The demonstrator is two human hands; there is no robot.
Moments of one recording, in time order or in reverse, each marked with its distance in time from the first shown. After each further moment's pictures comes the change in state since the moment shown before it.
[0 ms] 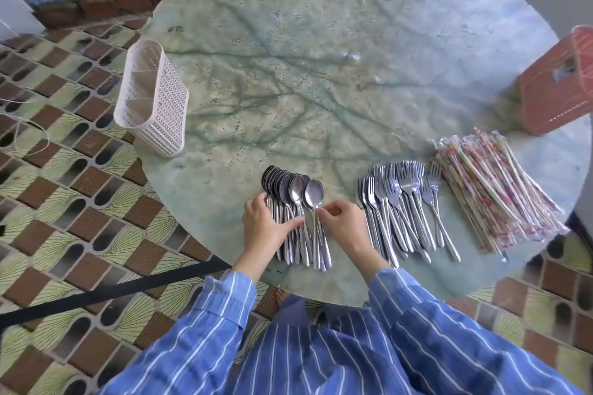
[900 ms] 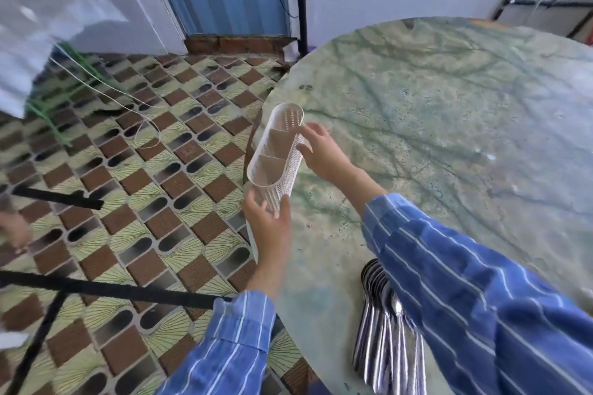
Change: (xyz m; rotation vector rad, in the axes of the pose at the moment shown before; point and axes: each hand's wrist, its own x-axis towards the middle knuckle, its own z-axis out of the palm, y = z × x) left_hand 0.110 -0.030 -0.155 -0.845 0.671 -0.057; right_hand 0.149 -0.312 0.150 -0.382 -0.332 -0.863
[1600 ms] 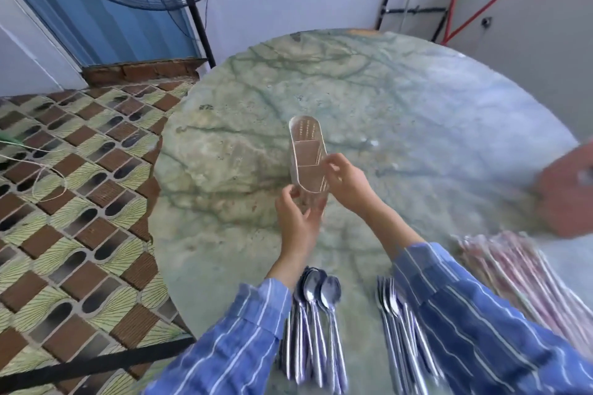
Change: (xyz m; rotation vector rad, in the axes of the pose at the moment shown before) left_hand -0.101 0.019 0.162 0.039 -0.489 0.142; right_hand -0.162 0.114 -0.115 0.257 0.341 0.401
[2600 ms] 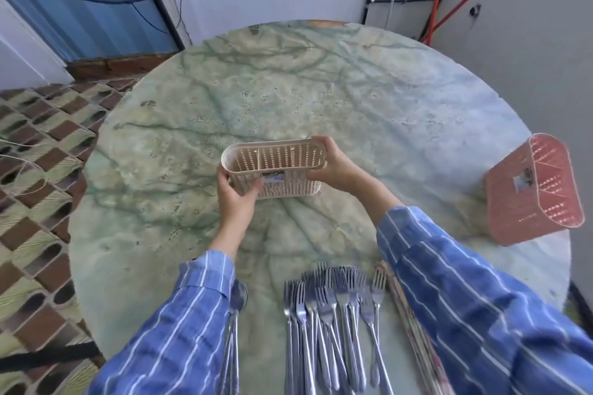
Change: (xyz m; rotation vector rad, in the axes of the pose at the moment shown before) left_hand 0.026 -0.006 0.093 -0.020 0.143 -0.049; right_hand 0.040 0.106 -0.149 0.124 -0.304 0.016
